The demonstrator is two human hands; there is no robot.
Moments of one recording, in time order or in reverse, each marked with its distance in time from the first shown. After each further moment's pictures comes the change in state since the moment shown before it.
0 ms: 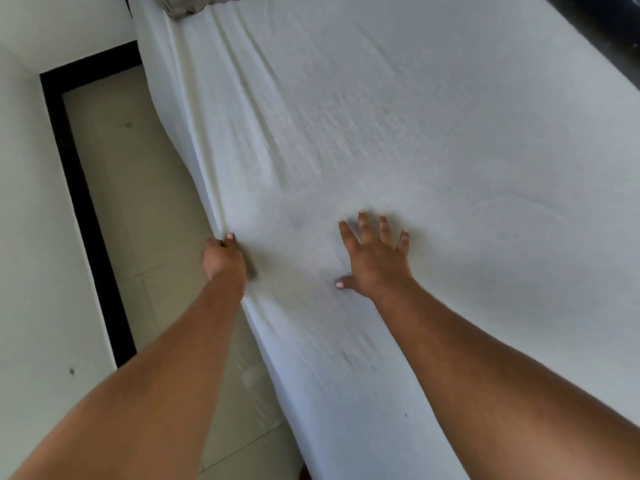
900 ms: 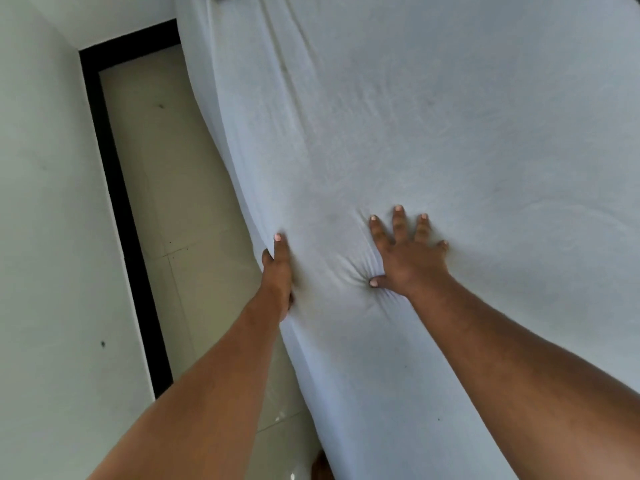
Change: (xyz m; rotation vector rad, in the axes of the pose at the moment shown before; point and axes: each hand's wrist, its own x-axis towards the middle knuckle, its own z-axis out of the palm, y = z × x) left_hand -0.052 -0.024 0.000 -0.346 -0.454 -0.323; right_hand 0.016 -0.005 0.013 -0.111 -0.112 0.025
